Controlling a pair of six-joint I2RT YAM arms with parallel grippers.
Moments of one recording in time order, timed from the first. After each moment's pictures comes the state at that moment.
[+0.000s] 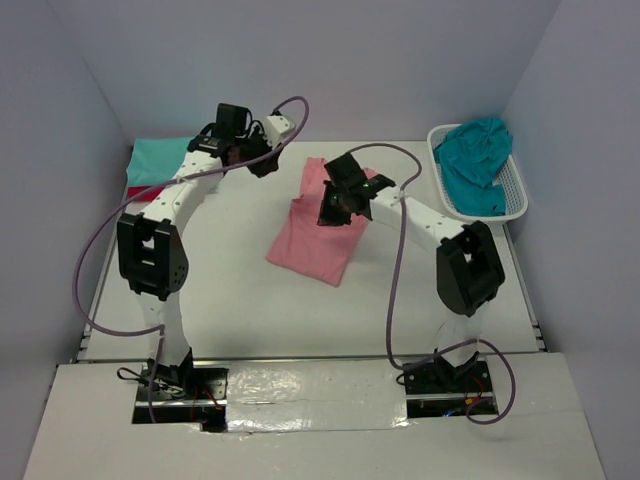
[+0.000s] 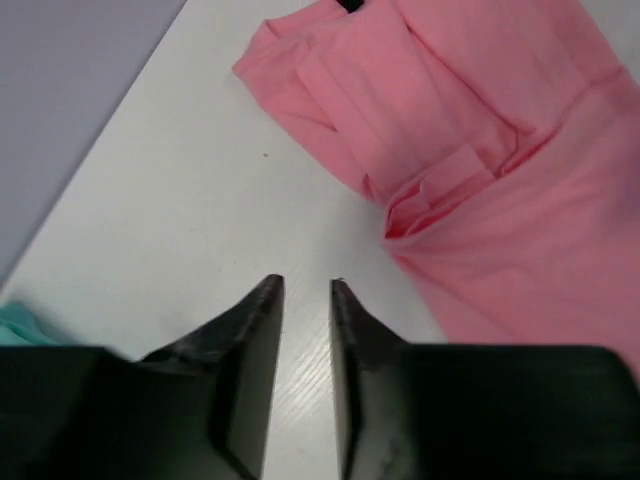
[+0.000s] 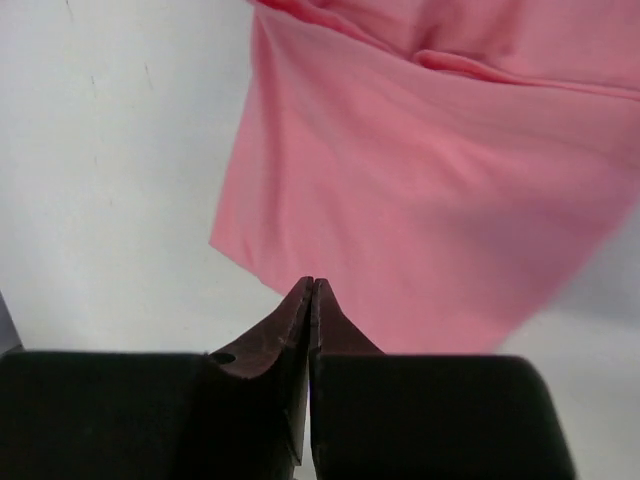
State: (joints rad) left arm -0.26 2.00 1.88 -0.58 0.38 0.51; right arm 0.57 1.79 1.46 -0.55 0.00 0.73
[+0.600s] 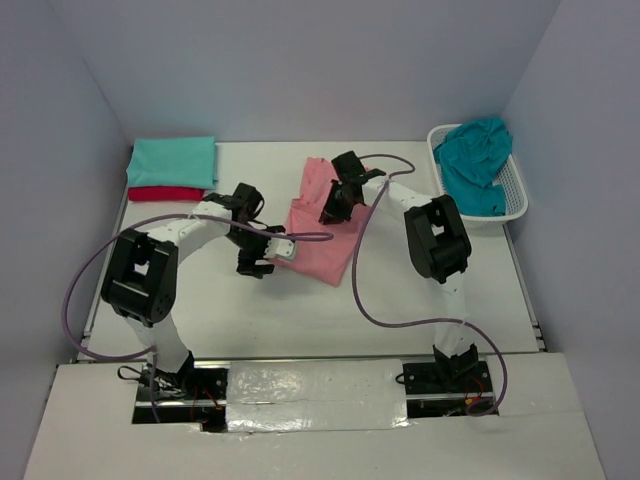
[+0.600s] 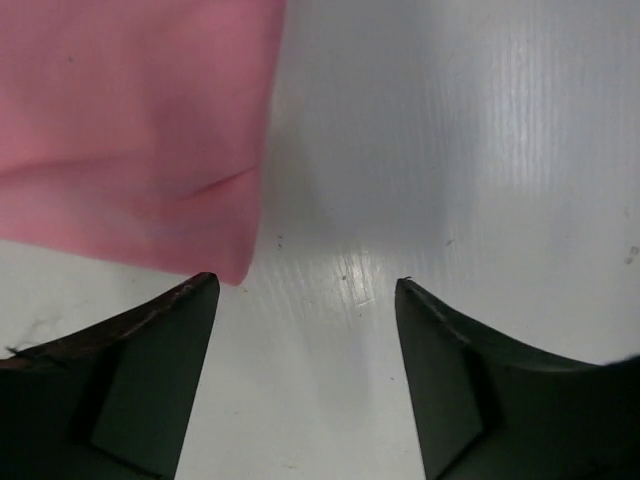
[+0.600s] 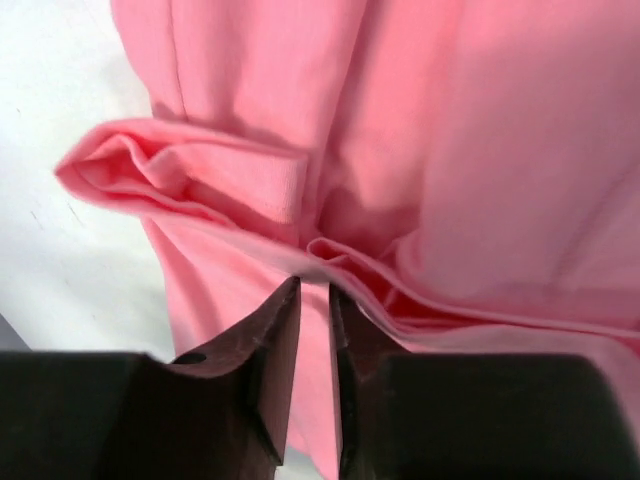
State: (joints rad) left arm -0.36 1.75 1.23 -0.86 0.51 1.34; right arm 0.47 2.18 1.65 -0.50 -0.17 0.83
